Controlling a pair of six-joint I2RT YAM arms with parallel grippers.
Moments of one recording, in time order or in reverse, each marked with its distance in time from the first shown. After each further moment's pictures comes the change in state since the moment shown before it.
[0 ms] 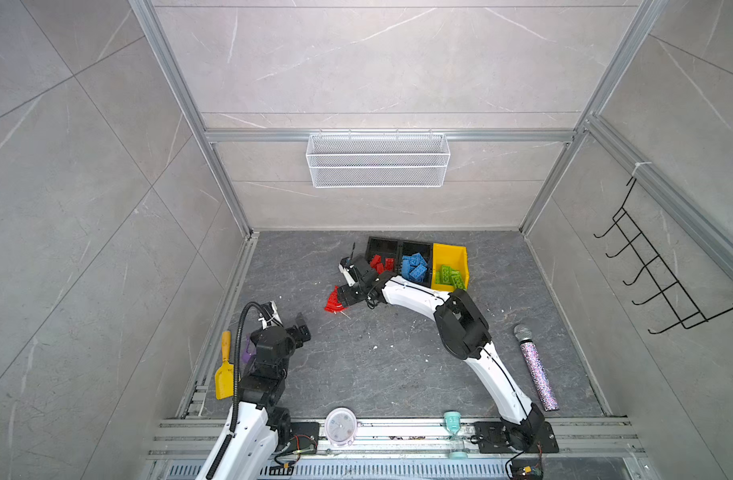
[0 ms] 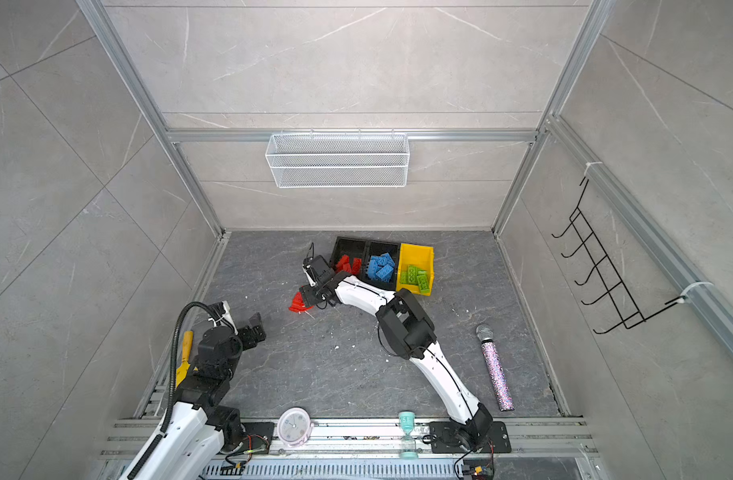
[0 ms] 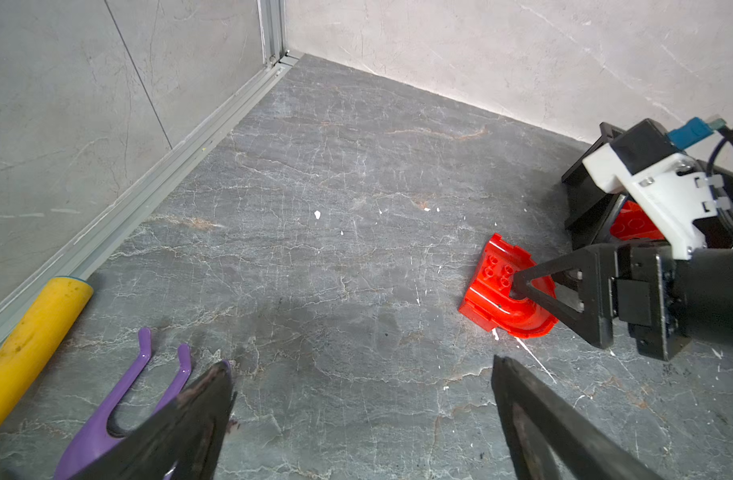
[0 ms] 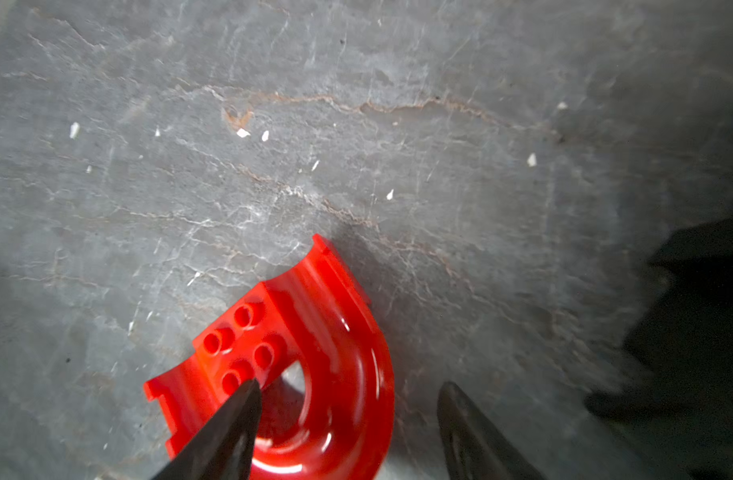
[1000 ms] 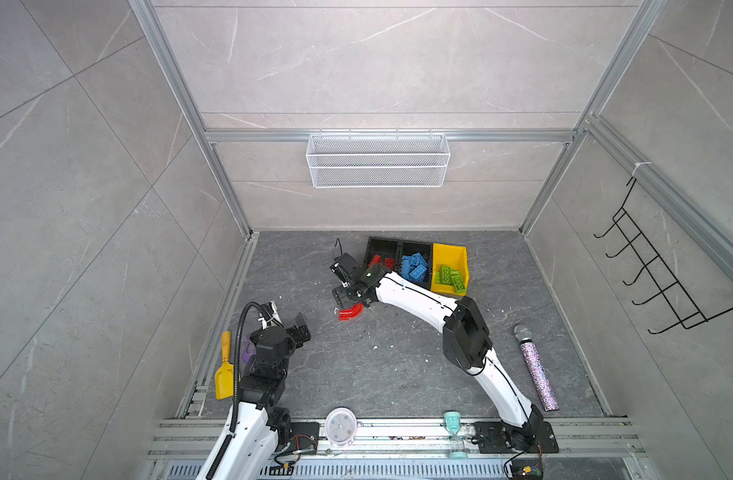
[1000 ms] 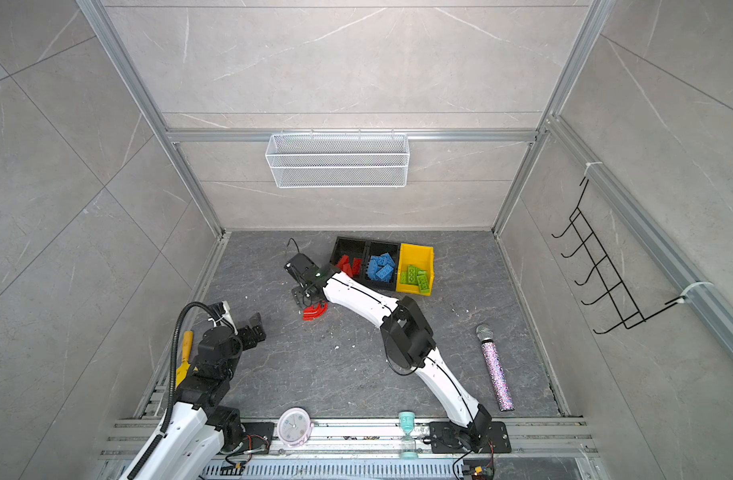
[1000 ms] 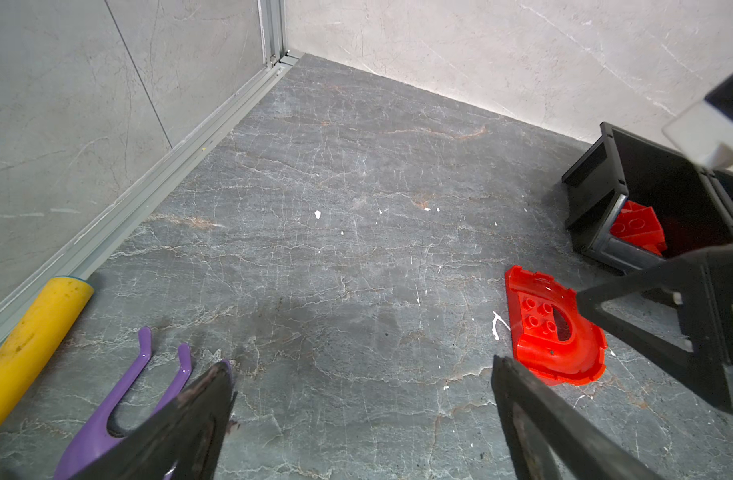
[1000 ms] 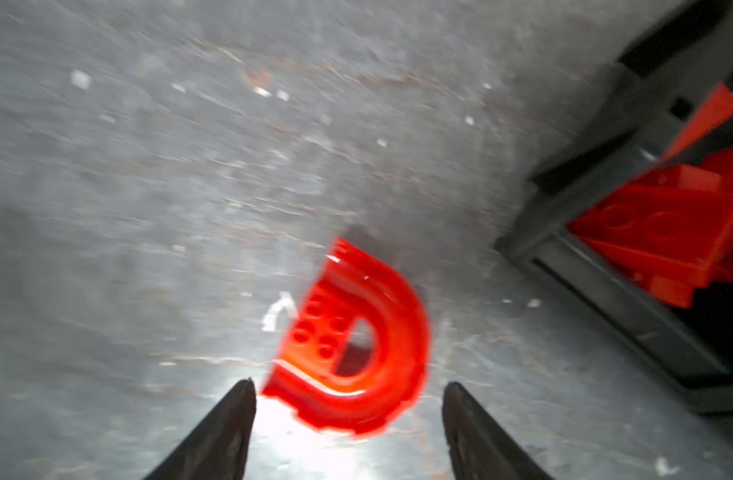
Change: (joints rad) left arm 0.000 -0.021 0.000 0.000 -0.001 0.000; right arm 0.115 -0.065 0.221 -0.405 0.204 0.069
